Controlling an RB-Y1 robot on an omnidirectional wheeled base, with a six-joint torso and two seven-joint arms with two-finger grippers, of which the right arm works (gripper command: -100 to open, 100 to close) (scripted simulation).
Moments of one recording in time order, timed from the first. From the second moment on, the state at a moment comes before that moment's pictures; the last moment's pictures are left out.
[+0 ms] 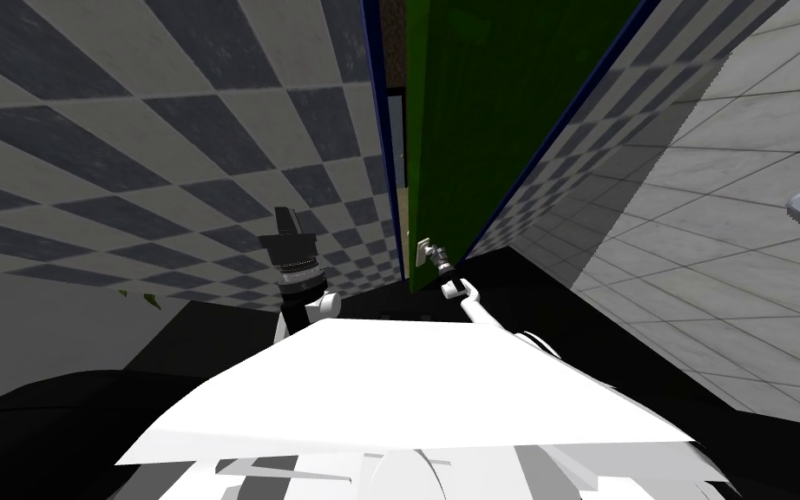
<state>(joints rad) -0.17 -0.26 0.27 -1.09 -0.09 -0.53 -0.45</state>
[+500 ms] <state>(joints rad) -0.19 -0.25 0.27 -1.06 -0.11 -0.54 -0.47</state>
